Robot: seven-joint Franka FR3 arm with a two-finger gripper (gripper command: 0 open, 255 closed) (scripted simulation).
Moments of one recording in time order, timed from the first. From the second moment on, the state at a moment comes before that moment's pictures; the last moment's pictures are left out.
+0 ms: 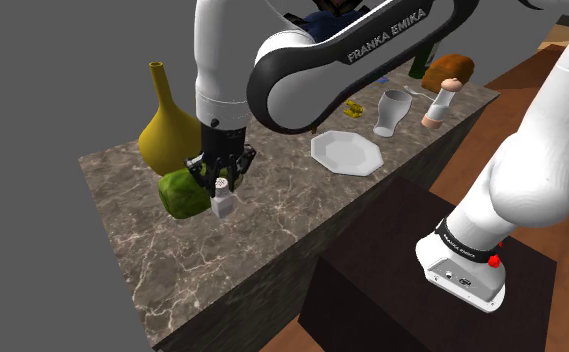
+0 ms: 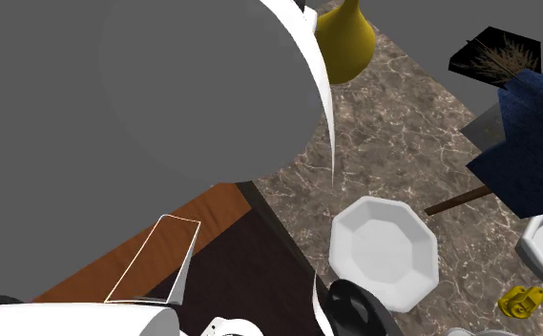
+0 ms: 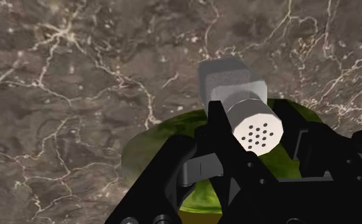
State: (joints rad) arm 0.13 0.13 0.64 -2.05 -0.06 2.29 0.95
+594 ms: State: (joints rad) arm 0.12 0.09 0.65 -1.97 -0.03 2.18 0.92
